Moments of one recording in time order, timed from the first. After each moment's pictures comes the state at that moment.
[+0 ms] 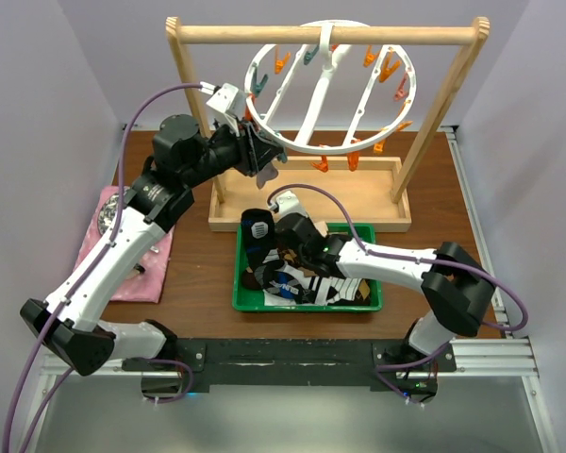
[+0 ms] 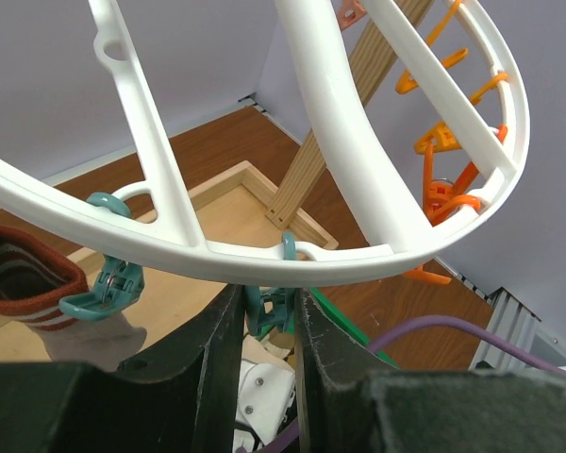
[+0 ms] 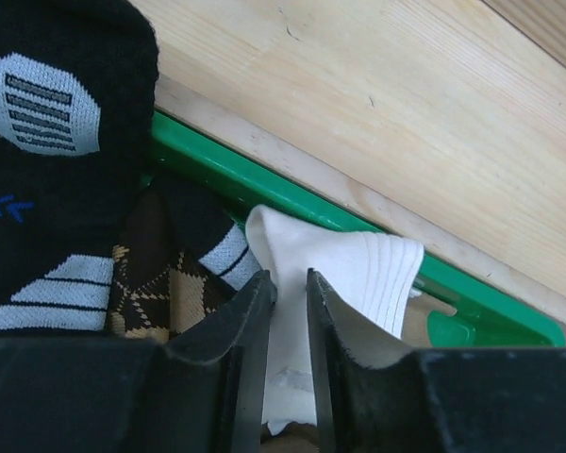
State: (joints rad) left arm -0.55 1.29 1.47 -0.25 0.32 -0.29; right arm 0.97 1.60 0.98 -0.13 0.65 0.12
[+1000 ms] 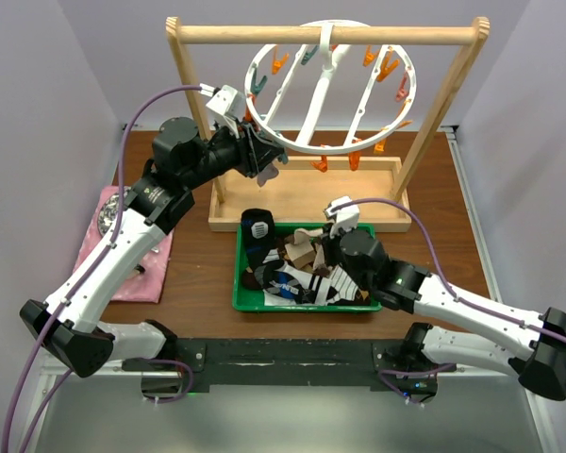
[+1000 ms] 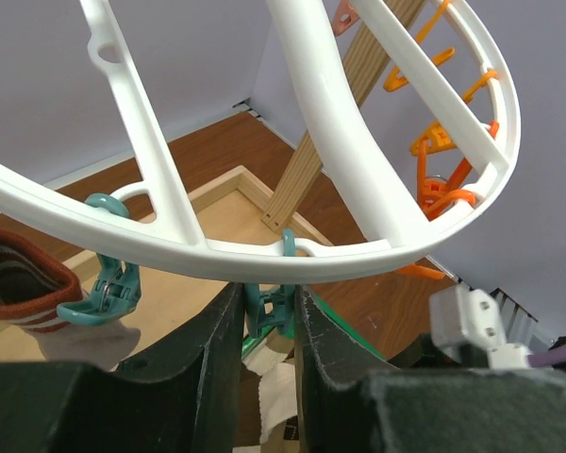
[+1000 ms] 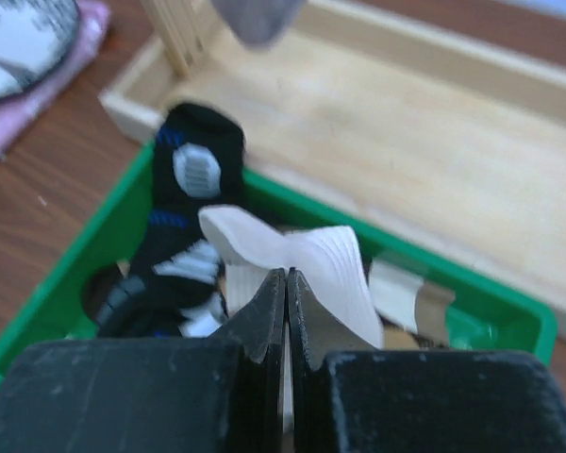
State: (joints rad) left arm -0.55 1.28 1.45 -0.21 0.33 -0.30; right arm 0.98 0.99 0.73 -0.08 0.48 0.22
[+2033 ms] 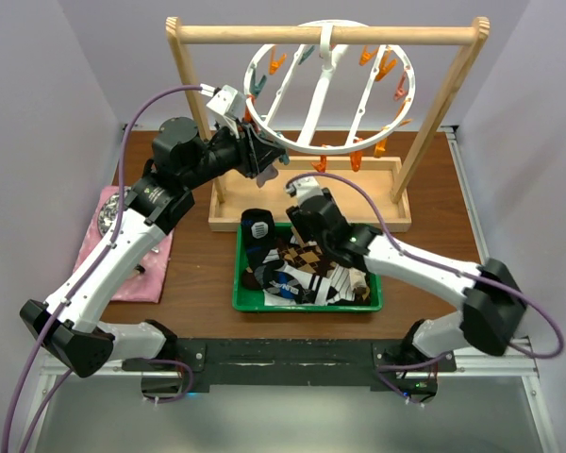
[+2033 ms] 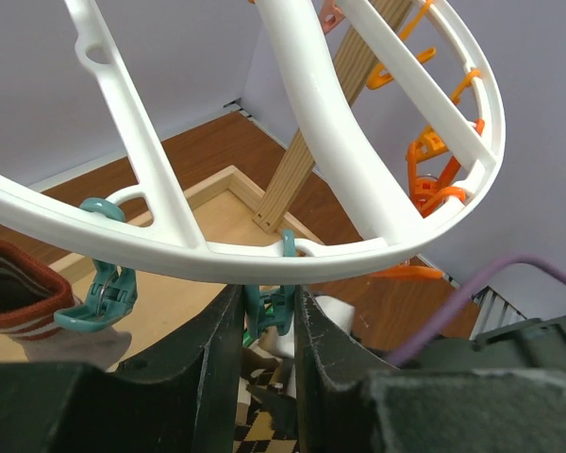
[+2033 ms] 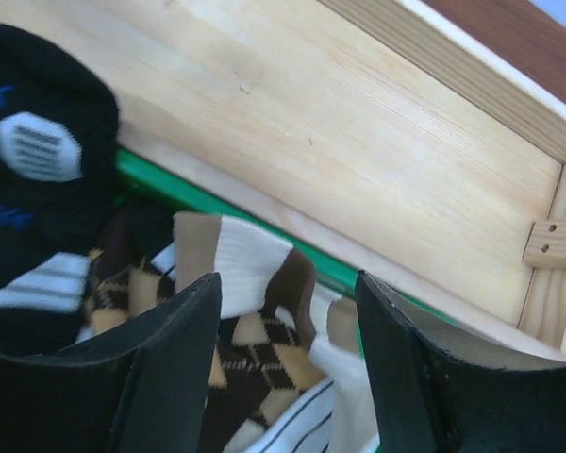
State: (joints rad) left arm -0.55 1.28 1.44 -0.20 0.35 -0.31; right arm 0.90 1.34 0.97 -0.23 0.56 0.05
